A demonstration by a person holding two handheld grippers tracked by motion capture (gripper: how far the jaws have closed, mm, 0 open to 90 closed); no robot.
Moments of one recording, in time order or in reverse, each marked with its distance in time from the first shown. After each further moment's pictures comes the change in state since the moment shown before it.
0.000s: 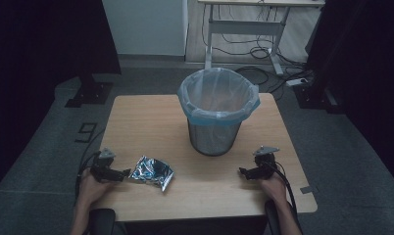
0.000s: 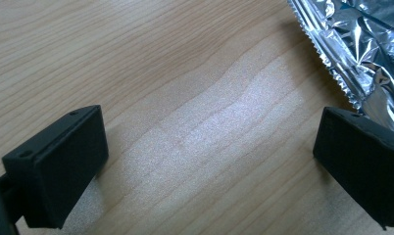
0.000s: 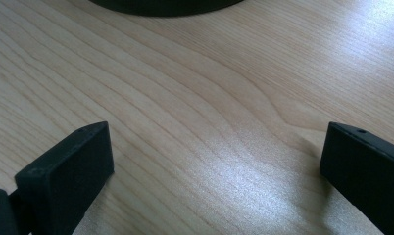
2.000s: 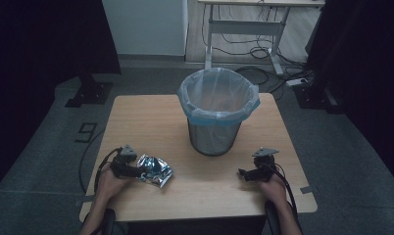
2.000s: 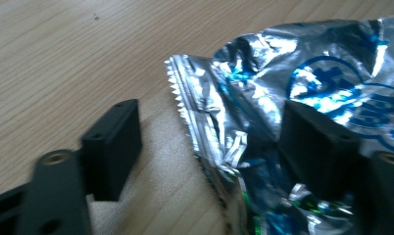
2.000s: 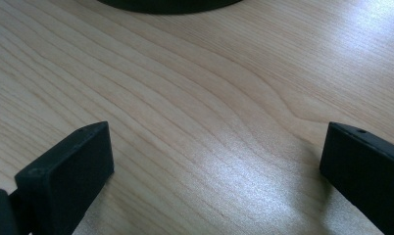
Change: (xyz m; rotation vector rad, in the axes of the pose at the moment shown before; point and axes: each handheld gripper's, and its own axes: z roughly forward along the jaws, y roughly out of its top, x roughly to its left) left arm -0.047 0.040 0.024 0.009 -0.093 0.104; right arm 0.007 -0.002 -0.002 0.000 -0.012 0.010
